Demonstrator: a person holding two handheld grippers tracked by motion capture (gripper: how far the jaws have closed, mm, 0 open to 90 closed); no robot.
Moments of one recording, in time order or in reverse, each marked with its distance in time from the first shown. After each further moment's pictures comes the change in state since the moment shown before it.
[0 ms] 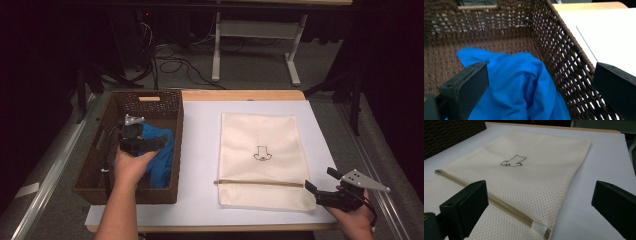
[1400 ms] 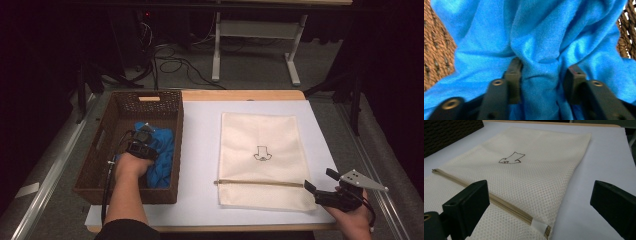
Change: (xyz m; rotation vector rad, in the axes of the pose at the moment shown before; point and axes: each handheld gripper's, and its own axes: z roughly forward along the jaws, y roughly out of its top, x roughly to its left) left arm 0.025 -0.022 0.068 0.536 0.085 0.039; right arm 0.000 -0.002 0.003 0.016 -0.010 0.022
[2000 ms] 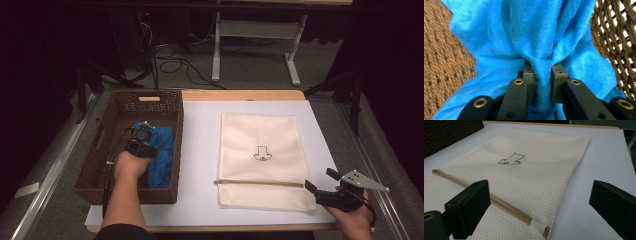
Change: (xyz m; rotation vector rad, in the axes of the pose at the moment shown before) left arm -0.006 0.000 -0.019 -0.127 0.005 0.034; right arm -0.001 0.000 -0.002 -0.012 0.003 -0.008
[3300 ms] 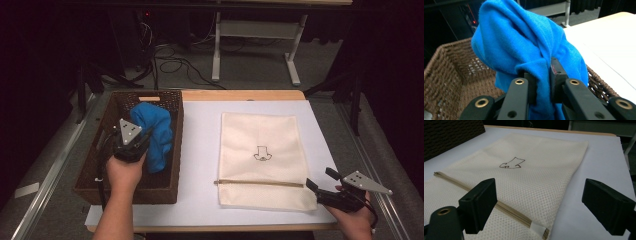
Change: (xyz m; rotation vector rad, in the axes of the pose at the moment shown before) left arm -0.025 -0.034 -0.079 -0.706 0.123 0.146; right arm 0.002 0.001 -0.004 -0.031 -0.008 -0.014
